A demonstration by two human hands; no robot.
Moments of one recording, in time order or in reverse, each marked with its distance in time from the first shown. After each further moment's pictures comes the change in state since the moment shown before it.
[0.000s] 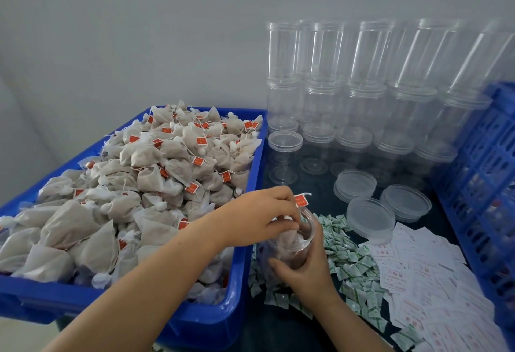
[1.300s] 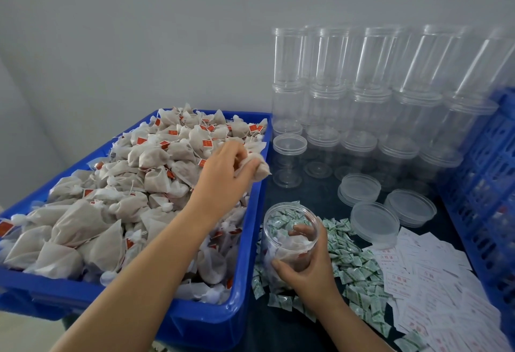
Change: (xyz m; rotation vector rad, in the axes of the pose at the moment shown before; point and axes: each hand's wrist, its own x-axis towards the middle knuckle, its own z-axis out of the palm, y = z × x) left_hand -0.009 -0.027 -0.023 -0.113 0.738 -0.410; right_hand -0.004 -0.008 0.002 -0.018 -0.005 0.032
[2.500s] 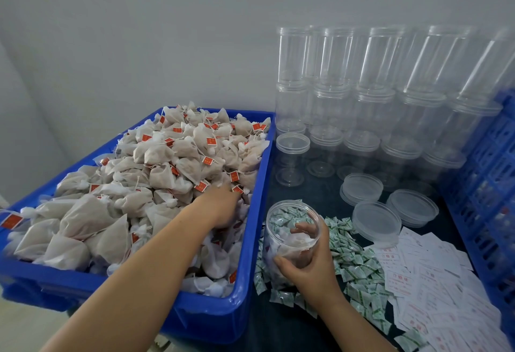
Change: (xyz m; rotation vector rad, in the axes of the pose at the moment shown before) left_hand -0.004 -0.052 0.018 0.803 -0.789 -0.149; right_hand 0.002 0.006 -0.001 -0.002 -0.002 0.017
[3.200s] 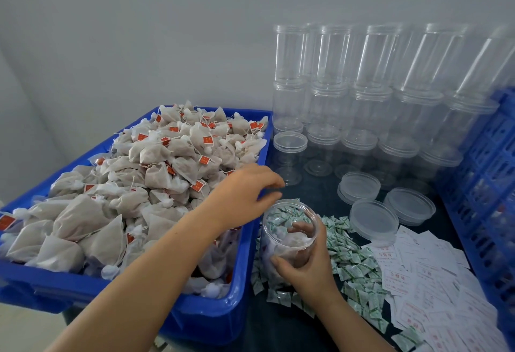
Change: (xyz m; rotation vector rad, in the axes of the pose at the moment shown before) left_hand -0.032 0.037 -0.036 -0.412 0.547 0.490; right_hand 0.000 0.004 0.000 0.022 0.006 0.005
